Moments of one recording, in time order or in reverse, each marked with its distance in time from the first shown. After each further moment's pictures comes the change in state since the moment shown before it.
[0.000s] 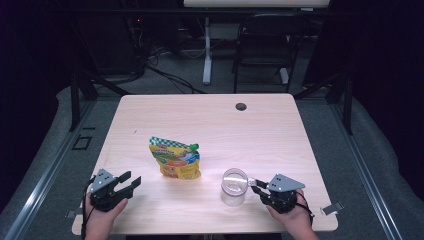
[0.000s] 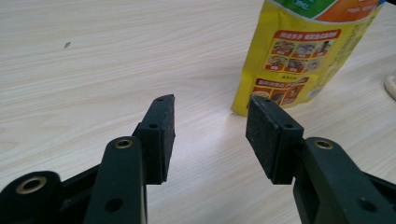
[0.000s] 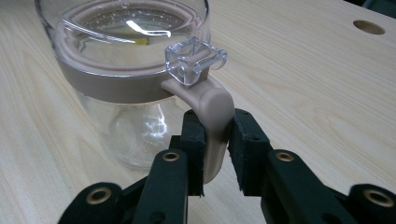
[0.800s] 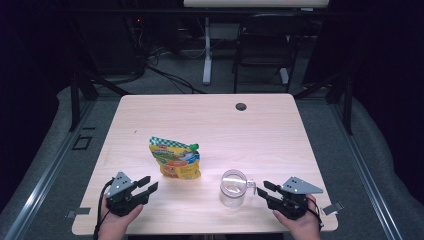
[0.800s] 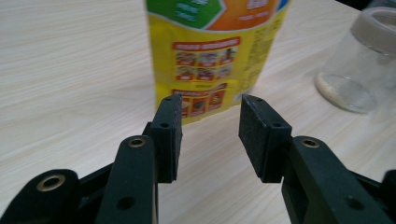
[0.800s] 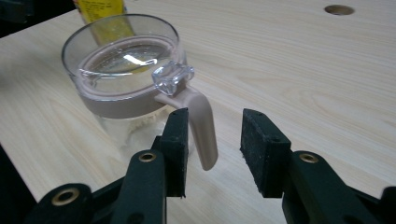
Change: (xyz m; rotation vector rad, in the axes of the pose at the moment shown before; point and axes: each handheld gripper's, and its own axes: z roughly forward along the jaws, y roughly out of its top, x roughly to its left) left arm -0.050 0.011 0.009 0.023 -0.130 0.065; right arm 0.002 -0.002 -0.034 -0.058 -0.035 0.220
